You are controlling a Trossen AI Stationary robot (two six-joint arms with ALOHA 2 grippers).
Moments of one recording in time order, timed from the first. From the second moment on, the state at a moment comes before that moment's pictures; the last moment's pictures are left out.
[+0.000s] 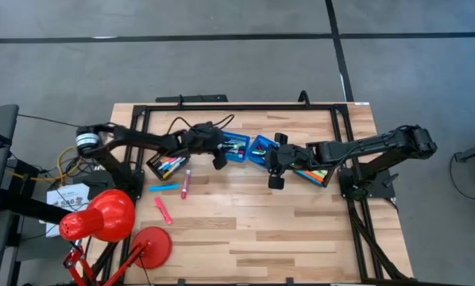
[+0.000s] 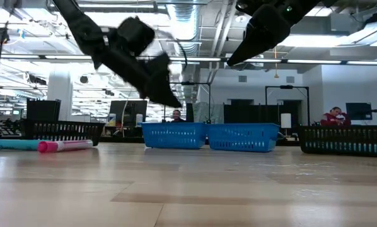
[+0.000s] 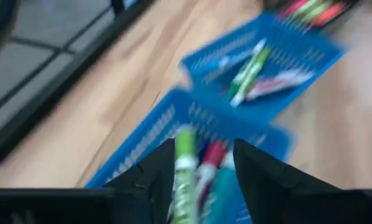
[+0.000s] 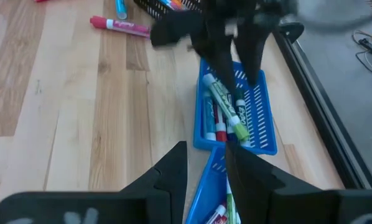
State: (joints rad) left arm 0.26 1.61 0.73 0.36 -0.08 0.08; right arm 0.07 1.35 0.93 -0.29 0.31 -0.13
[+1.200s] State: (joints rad) left arm -0.19 1.37 0.64 -0.64 -0.24 -0.90; right arm 0.07 1.35 0.93 -0.26 0.31 -0.11
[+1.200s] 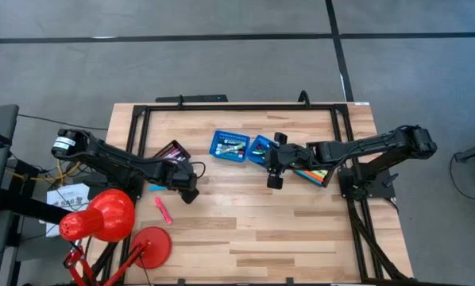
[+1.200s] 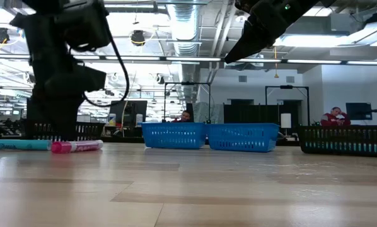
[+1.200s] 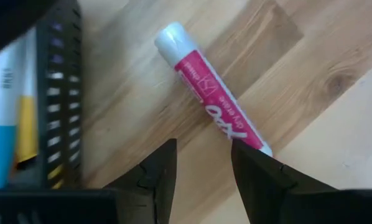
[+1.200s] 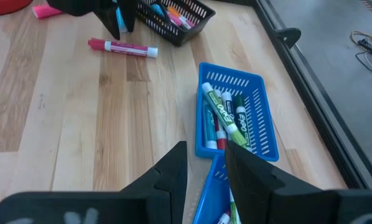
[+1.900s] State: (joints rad) left arm -0.12 1.37 0.58 -0.31 -0.27 -0.91; right arm 0.06 1.35 0.93 -0.25 0.31 -0.10
